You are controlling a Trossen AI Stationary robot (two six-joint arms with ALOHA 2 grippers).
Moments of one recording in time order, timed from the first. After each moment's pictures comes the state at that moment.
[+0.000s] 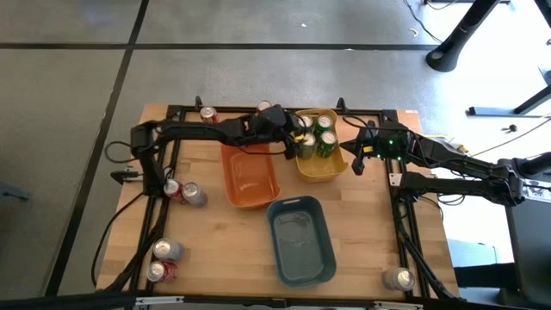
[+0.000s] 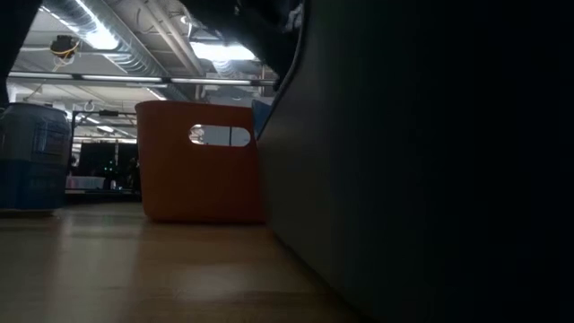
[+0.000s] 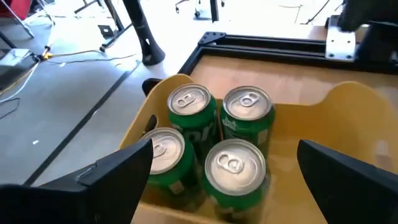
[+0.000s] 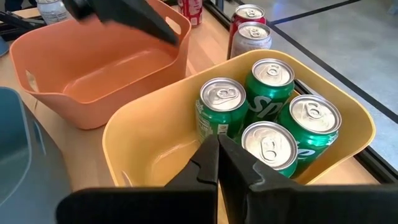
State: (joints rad) left arm 0.25 1.81 1.40 -0.08 -0.22 0.08; right arm -0.37 0.72 0.65 -0.42 -0.01 0.02
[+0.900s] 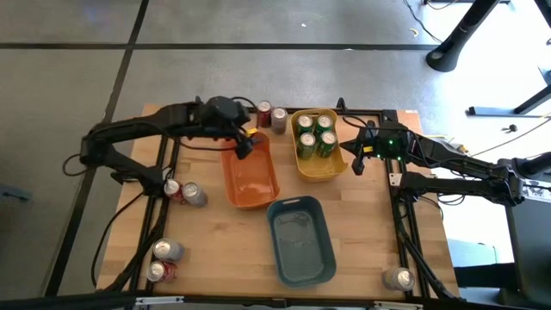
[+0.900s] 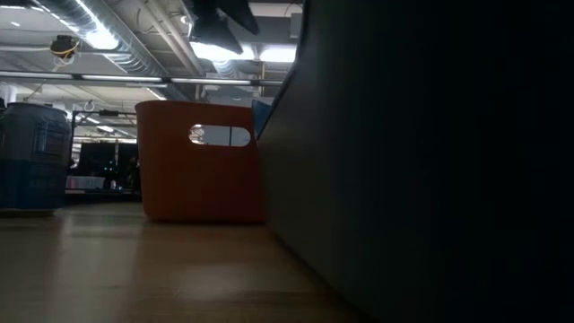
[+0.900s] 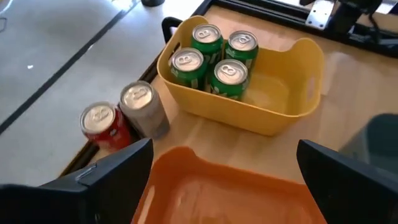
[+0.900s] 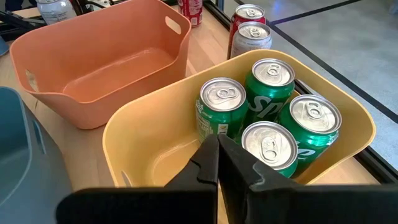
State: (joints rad) left arm 0.23 1.33 1.40 -0.76 -0.22 -0.15; right arm -0.37 0.72 0.65 -0.42 -0.01 0.02
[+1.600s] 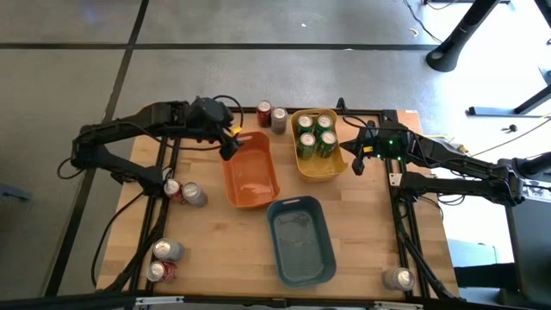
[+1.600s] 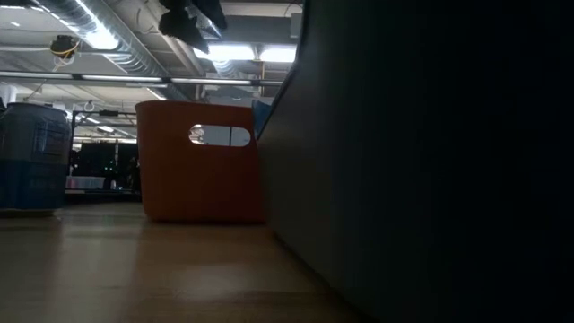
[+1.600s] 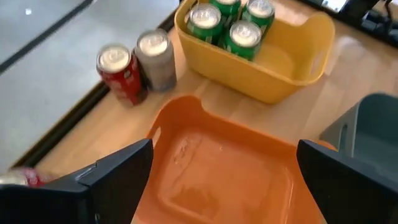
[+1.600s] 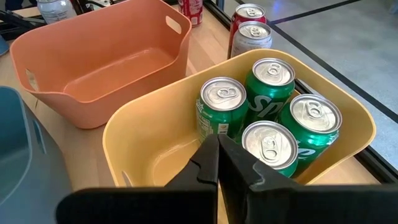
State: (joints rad) left arm 0.22 1.24 1.40 -0.98 -0.22 -0.32; right arm -0.37 0.72 0.65 -0.42 -0.01 0.02
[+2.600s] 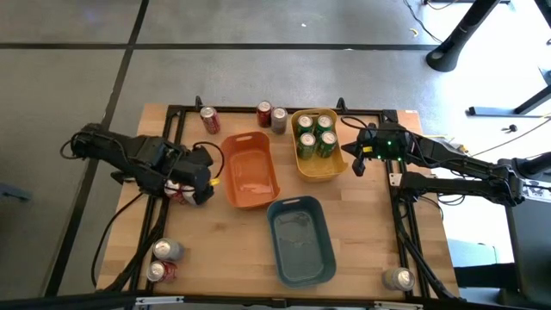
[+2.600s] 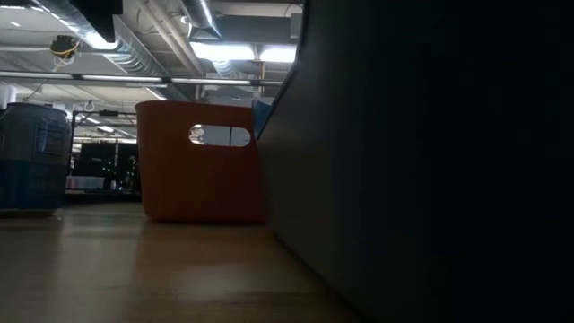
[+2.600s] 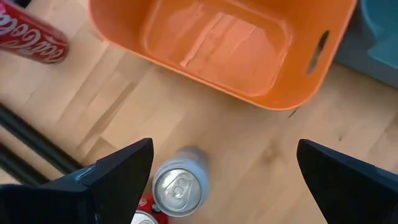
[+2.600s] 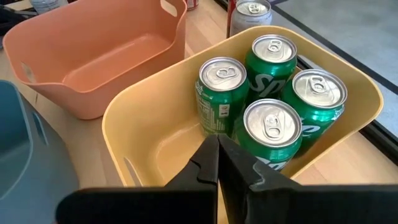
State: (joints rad) left arm -0.29 1.24 1.40 -1.48 -0.33 -0.91; right arm -0.37 0.72 0.65 -0.48 -0.01 0.08
